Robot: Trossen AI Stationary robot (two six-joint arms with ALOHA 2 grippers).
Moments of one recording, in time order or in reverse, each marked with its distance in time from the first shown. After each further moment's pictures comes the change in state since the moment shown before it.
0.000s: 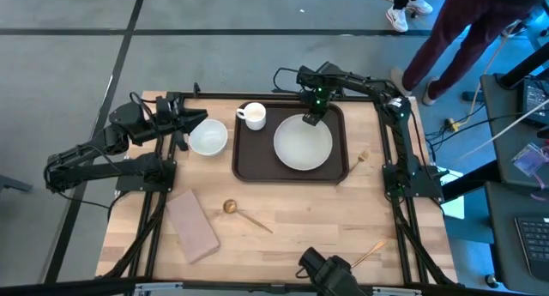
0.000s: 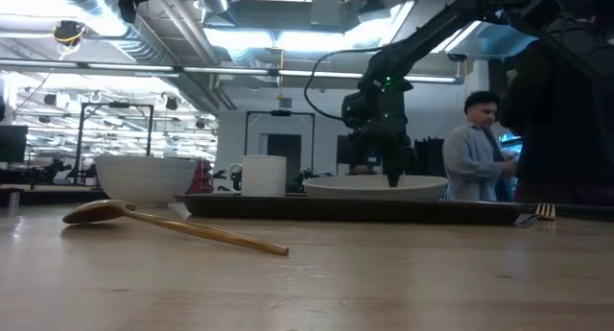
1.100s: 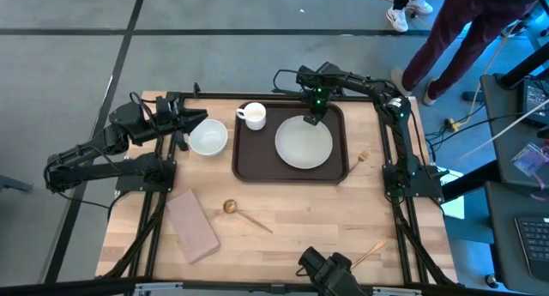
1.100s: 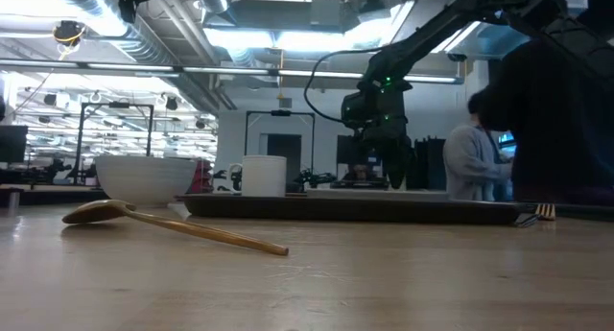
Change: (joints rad) left arm 0.000 0.000 0.000 0.000 -0.001 0.000; right arm 0.000 0.002 0.000 0.012 0.080 -0.012
